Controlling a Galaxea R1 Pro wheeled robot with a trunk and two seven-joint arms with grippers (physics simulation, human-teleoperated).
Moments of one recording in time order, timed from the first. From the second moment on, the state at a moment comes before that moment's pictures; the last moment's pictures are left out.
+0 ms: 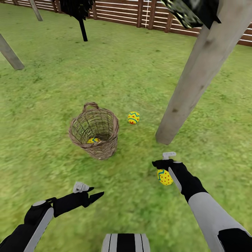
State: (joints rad) left arm -0.24 0.23 -0.07 -1.45 0.39 0.61 -0.69; right arm -0.83 -0.05 0.14 -0.75 -0.08 0.49 0.04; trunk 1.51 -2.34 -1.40
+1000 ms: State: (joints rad) left arm -0.24 0.25 -0.05 -1.45 0.39 0.61 -0.69; right arm -0.83 -0.05 0.13 -0.90 -0.09 0.68 0.04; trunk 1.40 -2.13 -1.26
